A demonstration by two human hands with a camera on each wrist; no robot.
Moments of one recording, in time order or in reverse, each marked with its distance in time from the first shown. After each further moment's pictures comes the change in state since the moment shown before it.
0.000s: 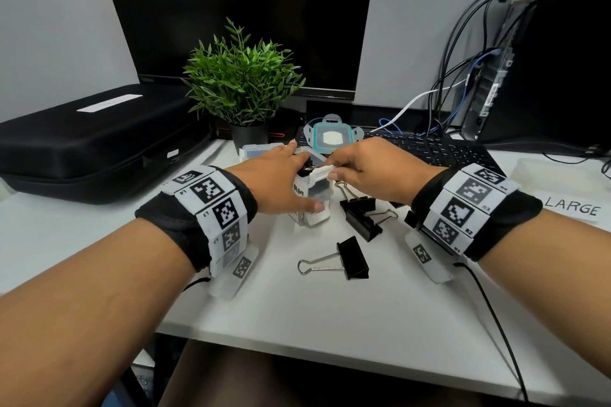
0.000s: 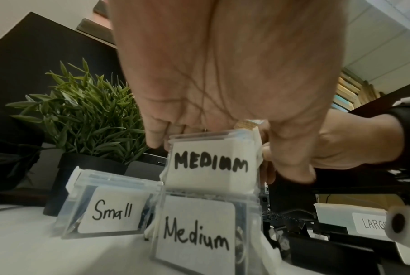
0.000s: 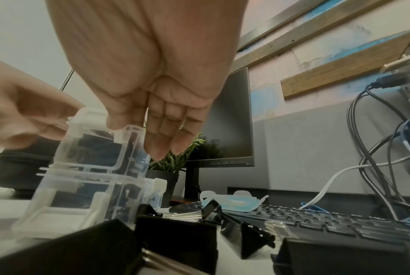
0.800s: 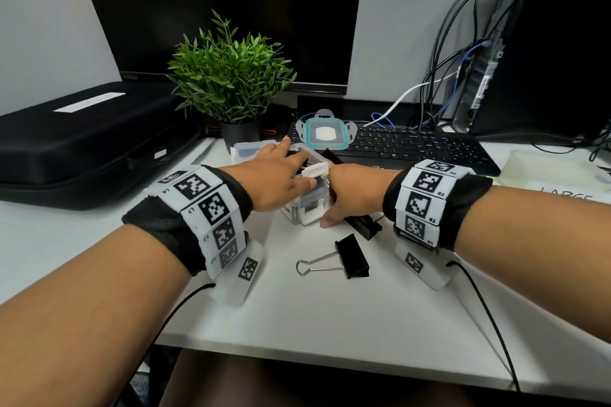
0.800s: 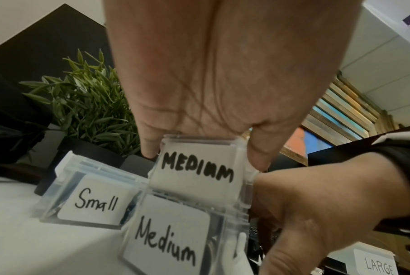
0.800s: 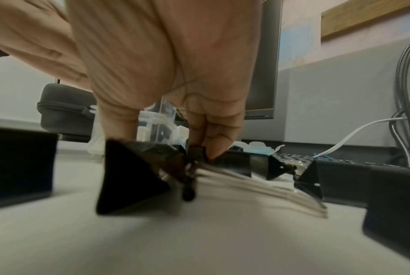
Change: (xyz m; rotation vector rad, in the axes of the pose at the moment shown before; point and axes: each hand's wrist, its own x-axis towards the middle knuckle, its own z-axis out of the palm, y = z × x) left_hand -0.003 0.004 -0.006 -0.045 -0.092 0.008; right_hand 0.017 -0.007 0.031 -0.138 -0.336 0.211
